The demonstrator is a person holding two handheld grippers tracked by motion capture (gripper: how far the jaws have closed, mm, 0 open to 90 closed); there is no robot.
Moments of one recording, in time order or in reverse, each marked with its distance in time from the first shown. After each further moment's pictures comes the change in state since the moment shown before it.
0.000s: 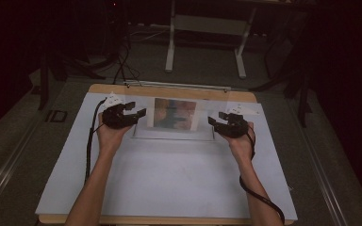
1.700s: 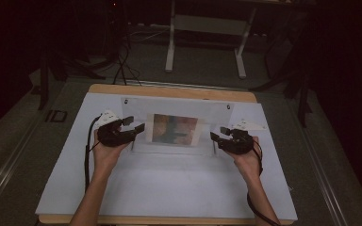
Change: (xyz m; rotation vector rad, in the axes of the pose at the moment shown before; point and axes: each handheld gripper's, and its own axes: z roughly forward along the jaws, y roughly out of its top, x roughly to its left) left arm -0.033 -0.025 -0.037 -0.011 -0.028 -0.036; right arm 0.022 -0.025 -0.042 0.051 0.059 0.003
